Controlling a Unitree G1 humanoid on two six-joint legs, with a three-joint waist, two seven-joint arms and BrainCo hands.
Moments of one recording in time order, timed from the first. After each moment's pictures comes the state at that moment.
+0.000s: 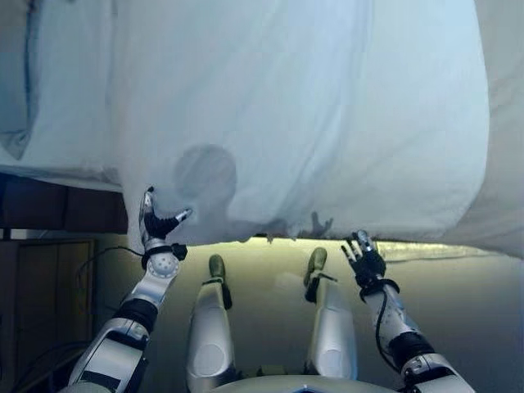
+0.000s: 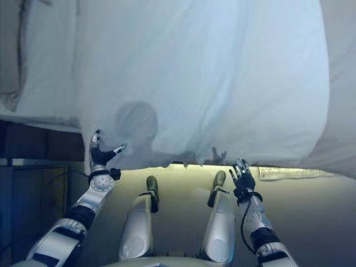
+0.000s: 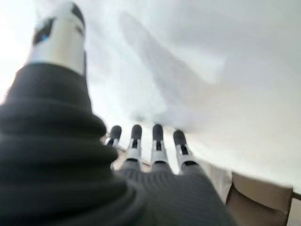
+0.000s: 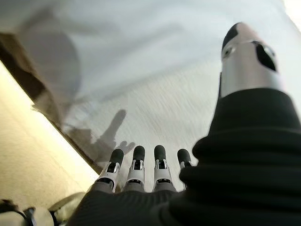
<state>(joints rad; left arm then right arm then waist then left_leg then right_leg) -0.39 0.42 -0.31 0.81 -0.07 -0.29 0.72 -0.15 -0.31 0.15 0.70 1.20 -0.21 0.09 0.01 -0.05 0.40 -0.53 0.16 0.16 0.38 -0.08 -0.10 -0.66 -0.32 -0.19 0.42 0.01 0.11</state>
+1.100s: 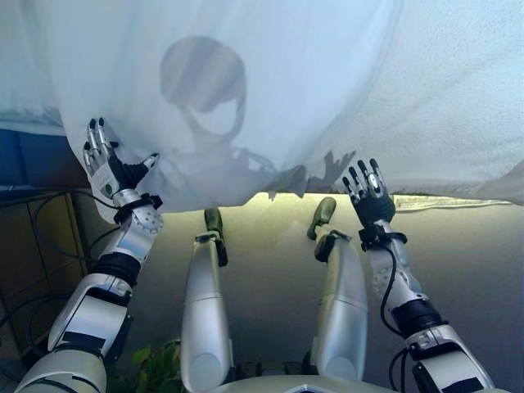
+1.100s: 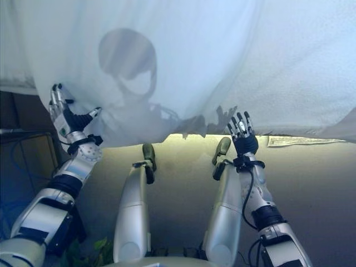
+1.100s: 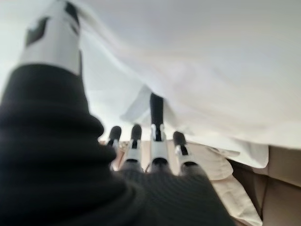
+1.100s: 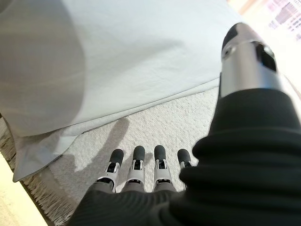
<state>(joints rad) -0.63 0.57 -0.33 0.81 0.13 -0.12 0.96 -0.29 -0.38 0.21 0.39 1.15 -0.29 0.09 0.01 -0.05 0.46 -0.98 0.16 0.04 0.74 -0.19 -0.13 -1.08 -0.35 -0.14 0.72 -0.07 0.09</state>
